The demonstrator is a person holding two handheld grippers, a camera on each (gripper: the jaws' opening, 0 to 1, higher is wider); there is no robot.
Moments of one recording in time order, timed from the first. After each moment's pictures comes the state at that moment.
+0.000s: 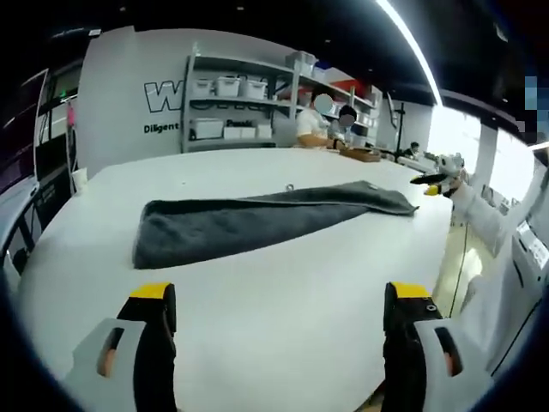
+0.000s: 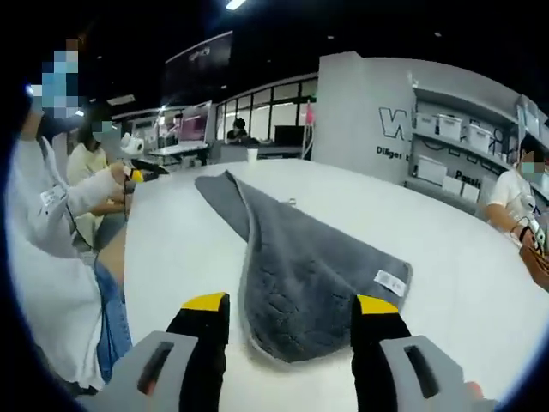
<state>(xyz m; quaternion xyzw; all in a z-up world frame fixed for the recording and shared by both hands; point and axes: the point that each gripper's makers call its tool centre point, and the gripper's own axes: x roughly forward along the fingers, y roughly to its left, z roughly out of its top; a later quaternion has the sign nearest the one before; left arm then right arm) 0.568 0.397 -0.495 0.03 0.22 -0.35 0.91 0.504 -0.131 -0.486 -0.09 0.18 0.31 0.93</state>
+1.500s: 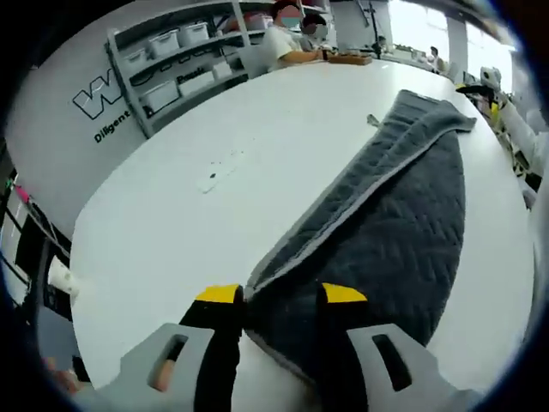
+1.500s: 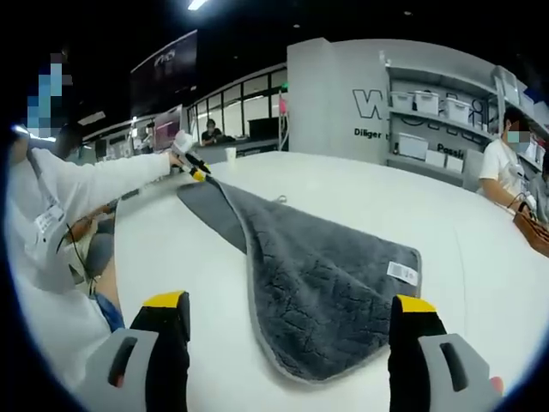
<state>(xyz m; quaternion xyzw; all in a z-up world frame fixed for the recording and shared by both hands) 0.832 0.415 -0.542 0.30 0.32 -0.41 0.80 0.517 -0.110 -0.492 -0.04 0.23 0.26 0.94</state>
